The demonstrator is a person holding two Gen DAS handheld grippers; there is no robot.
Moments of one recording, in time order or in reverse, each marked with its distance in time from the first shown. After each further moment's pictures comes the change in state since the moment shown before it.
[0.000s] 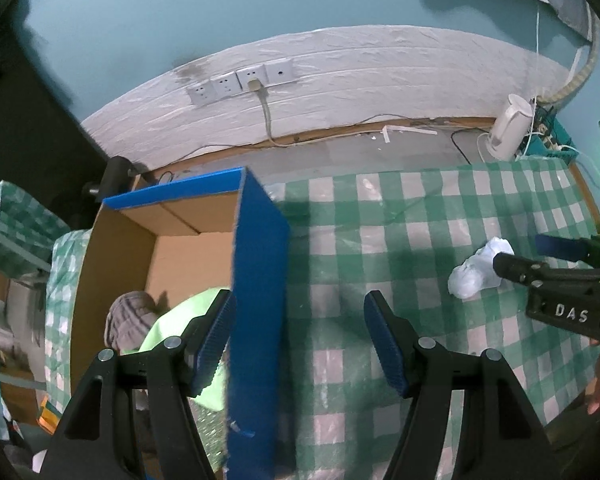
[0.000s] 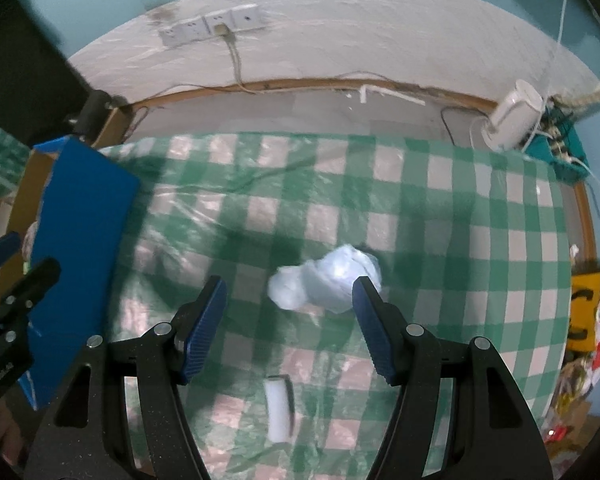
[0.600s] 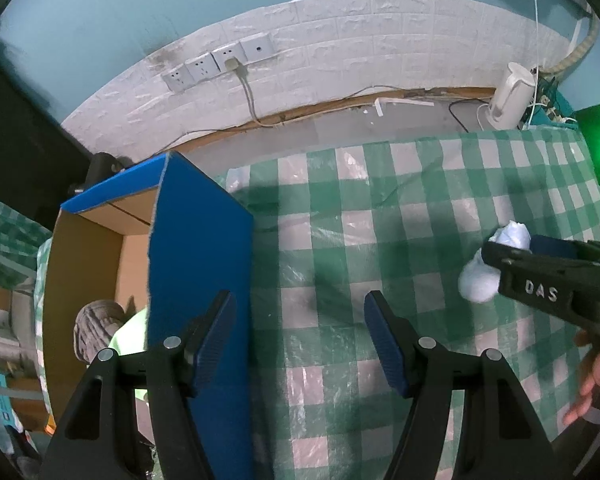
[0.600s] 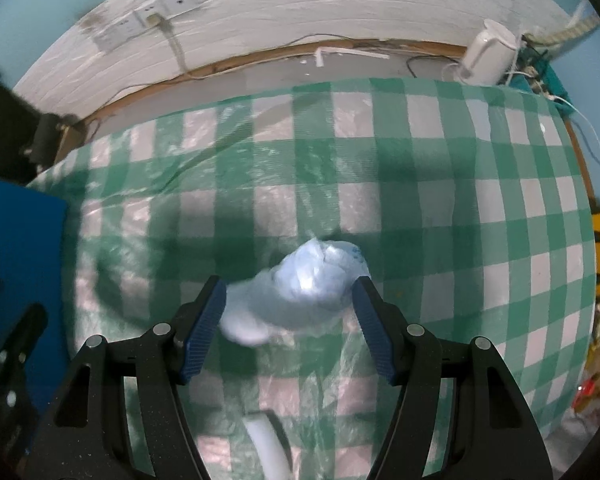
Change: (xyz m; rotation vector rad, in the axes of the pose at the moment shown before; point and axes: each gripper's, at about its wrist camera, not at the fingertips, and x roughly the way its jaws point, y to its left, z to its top) left arm 0.048 -0.028 0.006 0.053 0.080 0.003; right arm 0.058 -0.028 0.005 0.183 0.067 -0.072
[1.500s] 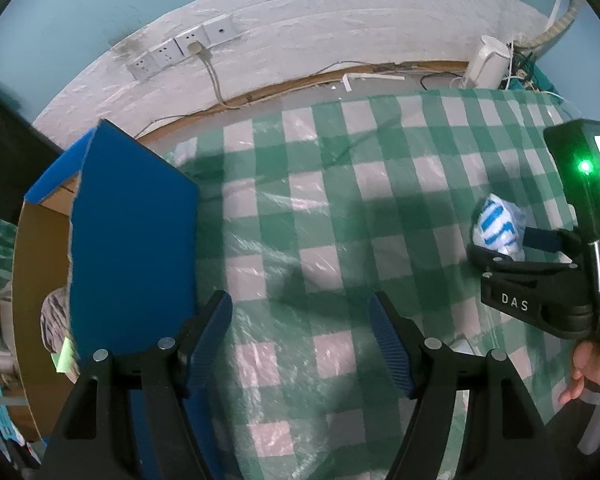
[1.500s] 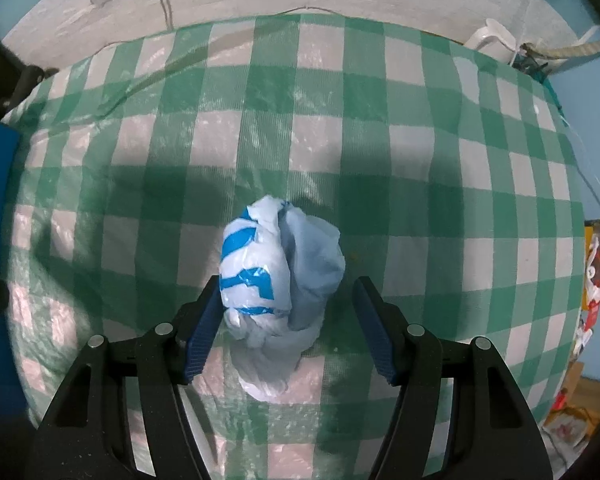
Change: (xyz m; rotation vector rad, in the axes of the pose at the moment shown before) left arm 0.012 -0.032 -0.019 0.060 0.064 -0.076; right arm 0.027 -0.020 -0.027 -0.116 0.079 -0.097
